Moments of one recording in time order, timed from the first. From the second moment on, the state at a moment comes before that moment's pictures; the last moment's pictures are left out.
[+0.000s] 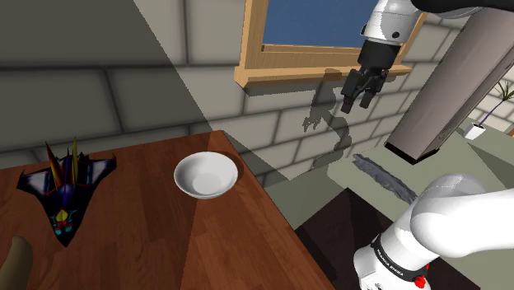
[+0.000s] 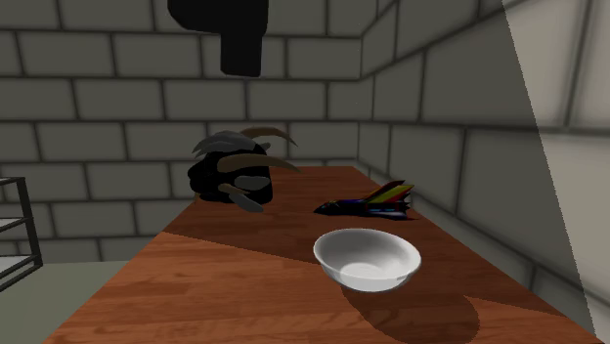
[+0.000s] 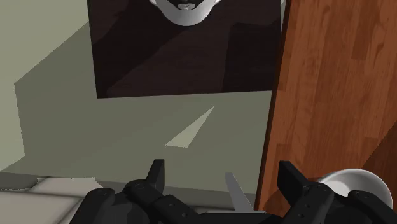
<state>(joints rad) -0.01 -0.77 0.02 -2.30 0.05 1.46 0.07</state>
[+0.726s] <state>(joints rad) 0.04 -0.63 0.02 -2.45 0.20 1.79 0.04</state>
